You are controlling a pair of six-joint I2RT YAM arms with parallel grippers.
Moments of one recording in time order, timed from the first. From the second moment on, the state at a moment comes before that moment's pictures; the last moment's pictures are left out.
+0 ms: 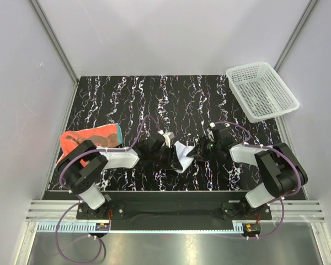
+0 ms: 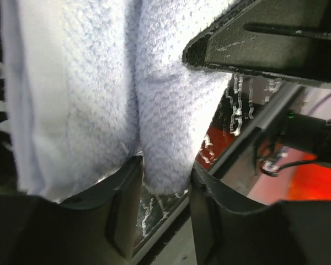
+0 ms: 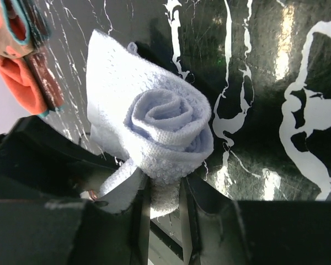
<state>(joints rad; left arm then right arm) -0.81 1.65 0.68 0.20 0.43 -0.84 0.40 1.54 0.55 0.16 -0.52 0.87</state>
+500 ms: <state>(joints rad) -0.99 1.59 0.91 -0.30 0.00 -0.62 0.46 1.49 0.67 -0.15 -0.39 0.80</state>
